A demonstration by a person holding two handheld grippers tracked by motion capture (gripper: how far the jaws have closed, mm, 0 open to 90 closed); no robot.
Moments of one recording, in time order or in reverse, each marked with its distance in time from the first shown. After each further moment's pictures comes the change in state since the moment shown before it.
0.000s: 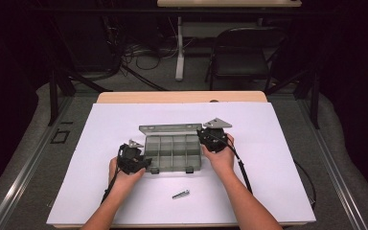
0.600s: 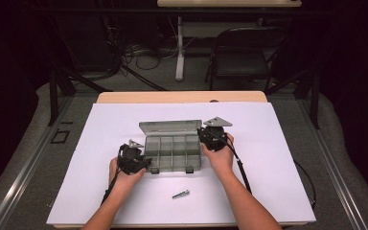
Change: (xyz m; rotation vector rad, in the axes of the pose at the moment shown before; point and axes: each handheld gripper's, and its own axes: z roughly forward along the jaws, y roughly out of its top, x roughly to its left) left arm -0.001 0.000 0.000 -0.004 0.010 -0.009; right arm -0.001 0.003 0.003 0.000 -0.014 0.038
